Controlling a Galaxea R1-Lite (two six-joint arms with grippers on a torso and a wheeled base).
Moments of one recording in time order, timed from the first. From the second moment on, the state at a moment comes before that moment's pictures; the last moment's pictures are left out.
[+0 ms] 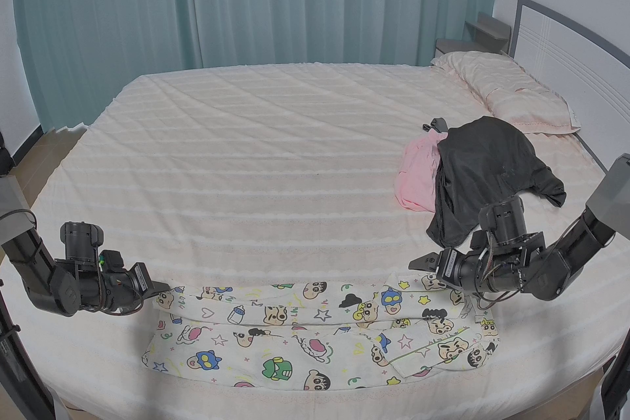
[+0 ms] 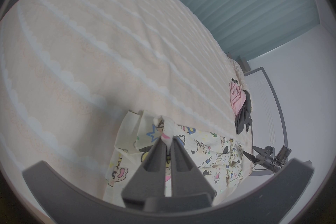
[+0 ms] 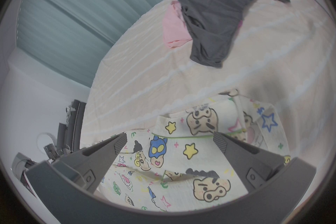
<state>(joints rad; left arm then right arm) 0.14 2.02 -0.49 -0.72 -0.51 -0.52 0.36 2.02 -0.69 -0.58 0.13 0.71</state>
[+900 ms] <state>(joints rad) 0.10 2.03 -0.72 -0.83 -0.59 -0.52 0.39 2.27 -0.94 -0.47 0.06 0.63</state>
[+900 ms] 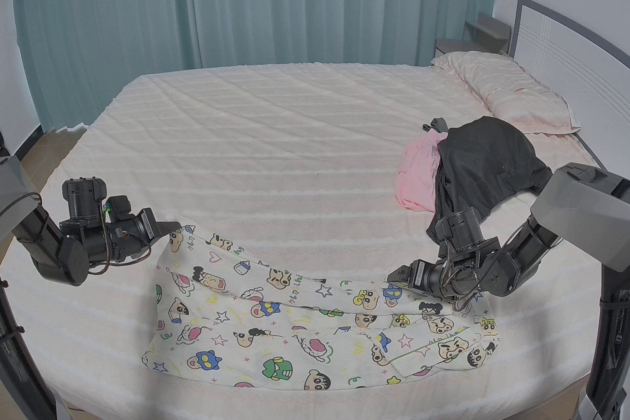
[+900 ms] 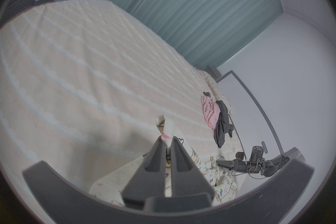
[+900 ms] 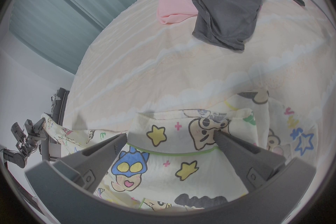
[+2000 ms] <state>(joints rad) 0.24 2.08 -0.28 -1.32 -0.73 -0.45 0.39 2.27 -0.92 -0.48 0.05 0.71</state>
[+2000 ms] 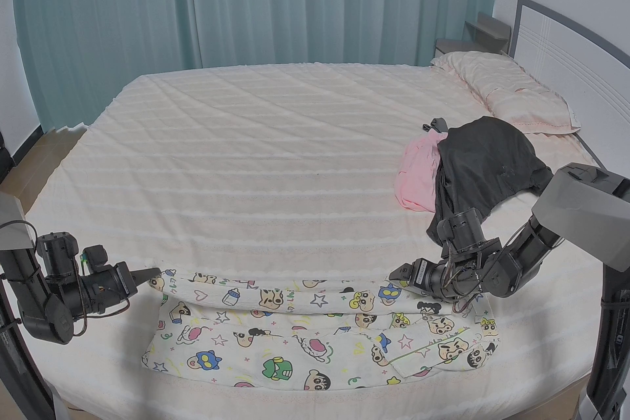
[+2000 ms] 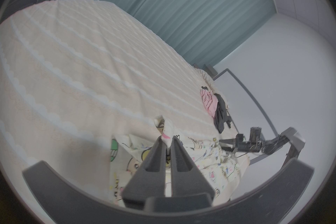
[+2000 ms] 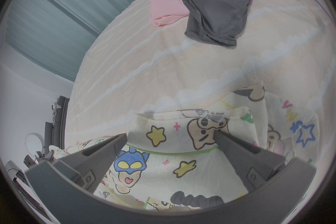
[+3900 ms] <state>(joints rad) 0.01 2.02 -0.19 -1.33 -0.50 -0.71 0.39 2.23 -0.89 -0.48 0.06 0.72</state>
